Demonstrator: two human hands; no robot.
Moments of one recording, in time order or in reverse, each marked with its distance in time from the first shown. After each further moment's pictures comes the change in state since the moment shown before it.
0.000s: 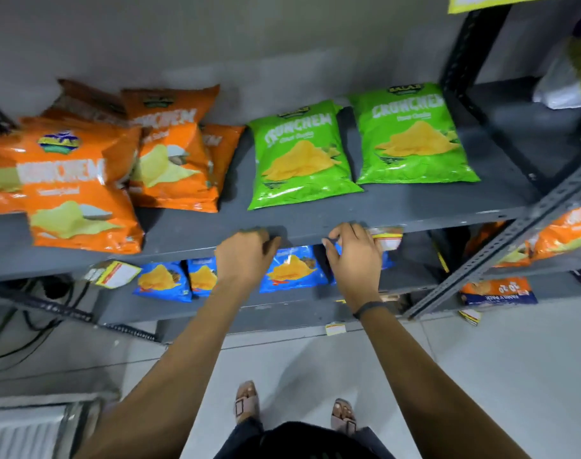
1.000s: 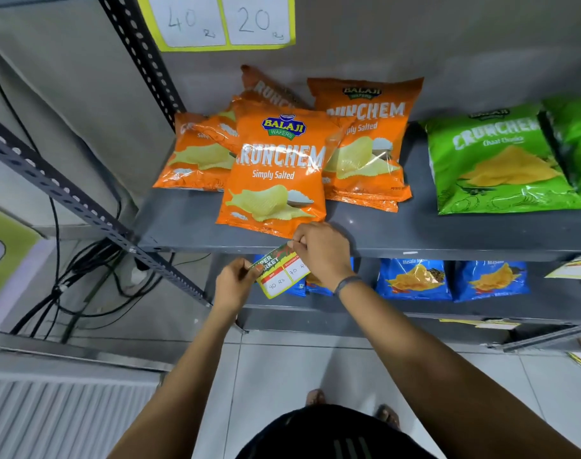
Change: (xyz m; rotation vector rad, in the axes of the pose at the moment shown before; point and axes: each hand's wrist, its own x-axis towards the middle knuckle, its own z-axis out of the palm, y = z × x) left_hand -0.067 -0.345 -0.013 -0.847 -0.050 -0.583; right_hand -0.031 -0.302 0.186 0.052 -0.342 -0.340
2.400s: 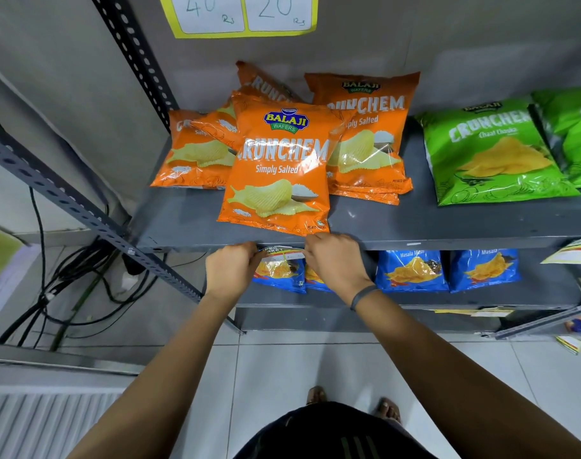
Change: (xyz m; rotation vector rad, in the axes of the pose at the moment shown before) left_hand 0.015 0.022 -0.021 0.869 0.145 0.510; right_hand -0.021 0.000 0.001 -0.495 -0.062 -0.133
